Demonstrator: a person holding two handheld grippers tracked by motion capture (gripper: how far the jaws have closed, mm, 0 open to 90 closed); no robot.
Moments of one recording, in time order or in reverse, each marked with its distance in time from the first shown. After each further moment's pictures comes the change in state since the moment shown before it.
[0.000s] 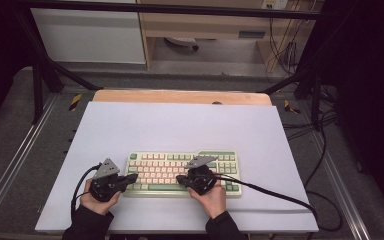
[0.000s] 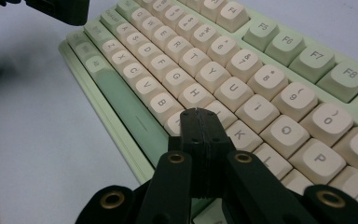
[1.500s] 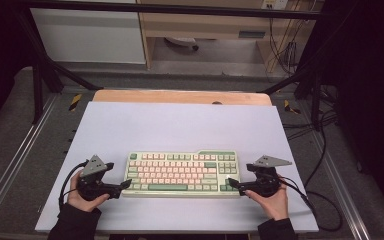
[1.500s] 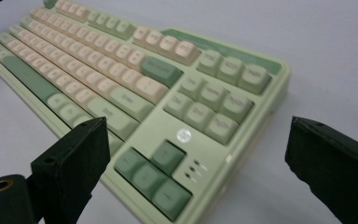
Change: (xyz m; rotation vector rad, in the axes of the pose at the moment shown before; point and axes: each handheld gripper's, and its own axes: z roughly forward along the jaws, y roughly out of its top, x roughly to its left) left arm 0.028 -0.007 -0.018 -0.005 0.060 0.023; right arm -0.088 -0.071 -0.125 -0.115 -0.179 0.160
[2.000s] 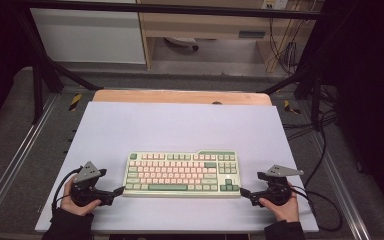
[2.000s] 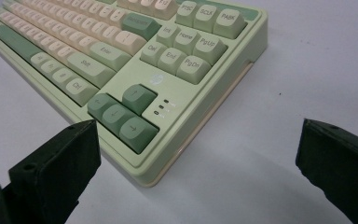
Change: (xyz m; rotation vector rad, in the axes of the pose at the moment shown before) left arm 0.011 -0.025 -0.005 0.030 -0.008 -0.009; right arm -0.026 -0.038 -0.012 0.005 0.027 0.010
